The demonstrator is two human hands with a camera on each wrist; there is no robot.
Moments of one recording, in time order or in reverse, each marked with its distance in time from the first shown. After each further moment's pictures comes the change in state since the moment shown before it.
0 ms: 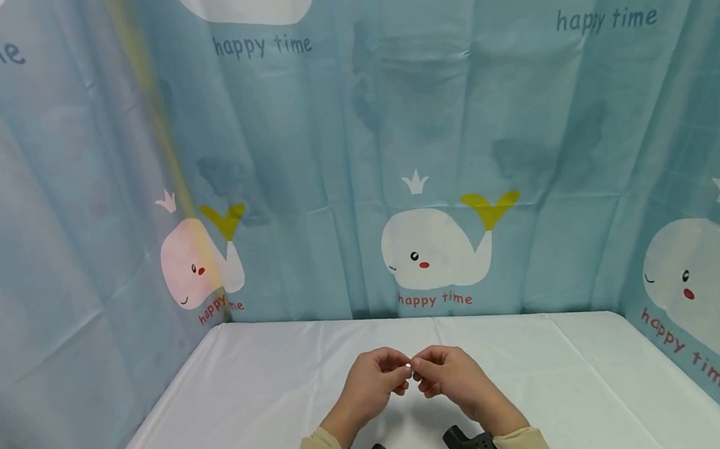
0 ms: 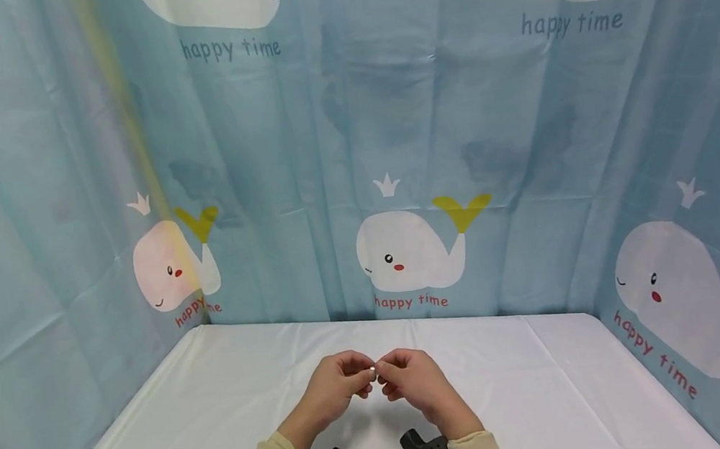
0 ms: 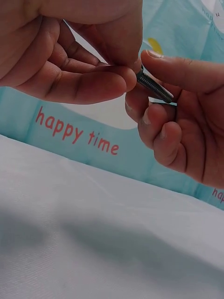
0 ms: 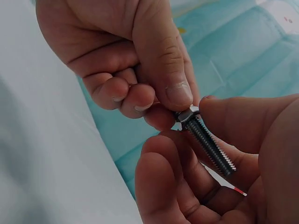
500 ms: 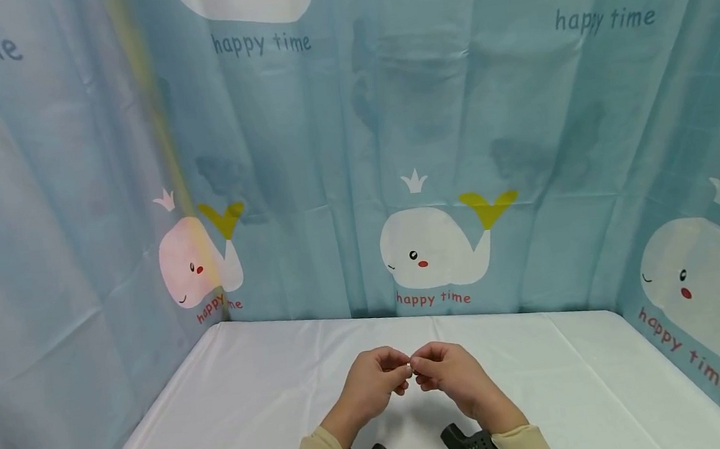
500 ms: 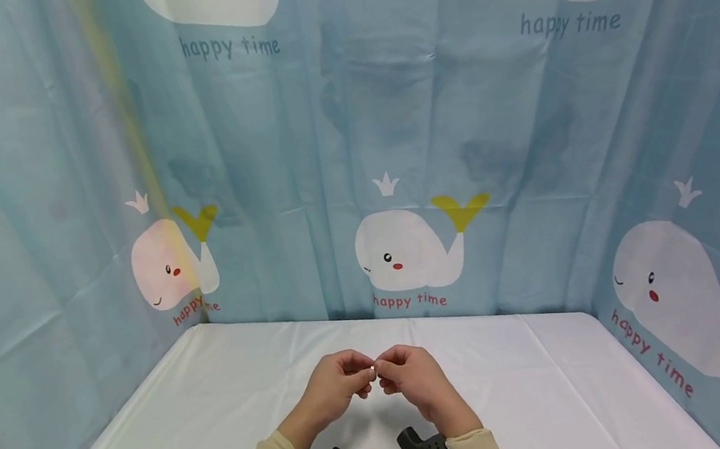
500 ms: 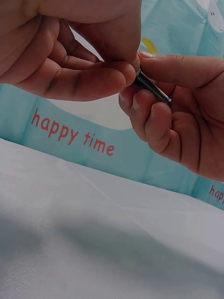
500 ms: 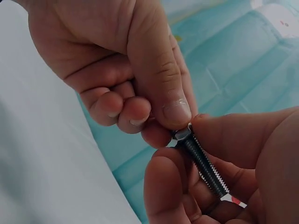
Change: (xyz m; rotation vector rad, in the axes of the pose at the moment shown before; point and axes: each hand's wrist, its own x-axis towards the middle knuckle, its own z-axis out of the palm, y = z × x) left_hand -0.001 0.000 0.001 -0.001 -0.019 0.052; right_hand 0.000 -0.003 0.000 0.055 0.023 0.015
